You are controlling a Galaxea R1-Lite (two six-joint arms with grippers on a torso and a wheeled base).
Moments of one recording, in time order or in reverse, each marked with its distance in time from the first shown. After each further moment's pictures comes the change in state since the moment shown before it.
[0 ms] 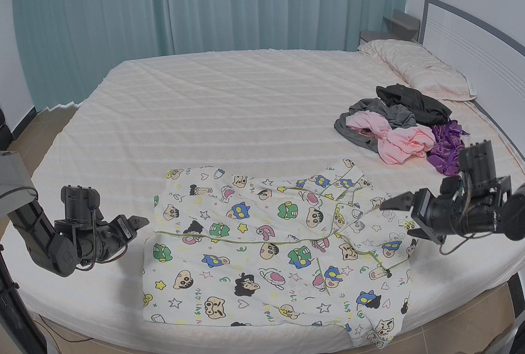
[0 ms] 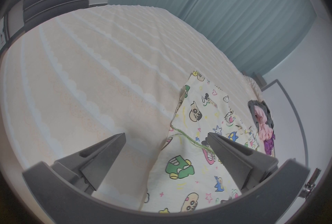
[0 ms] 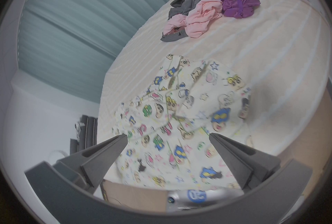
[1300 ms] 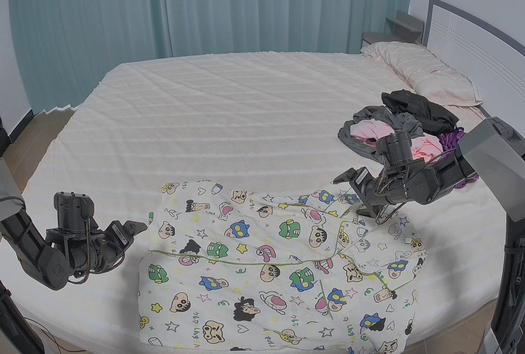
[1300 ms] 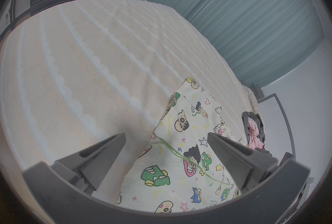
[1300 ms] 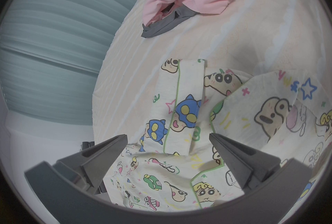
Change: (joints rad) left arm -0.037 -0.106 0.112 -0.008 -0.004 -0.150; right arm -0.007 0.649 -0.624 -0.001 -0.016 0.241
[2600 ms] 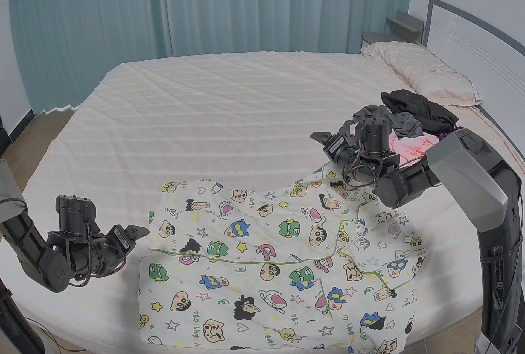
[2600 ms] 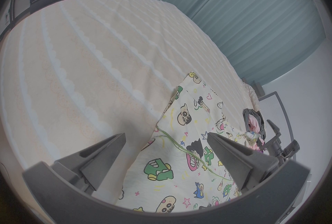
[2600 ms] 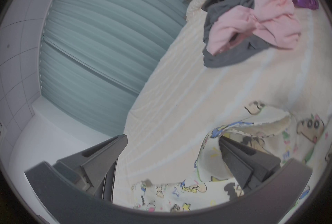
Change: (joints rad) left arm -0.009 0.008 0.015 0.000 -0.008 -0.003; right arm 0.075 0.170 -0.210 -0.430 -0.132 -0.041
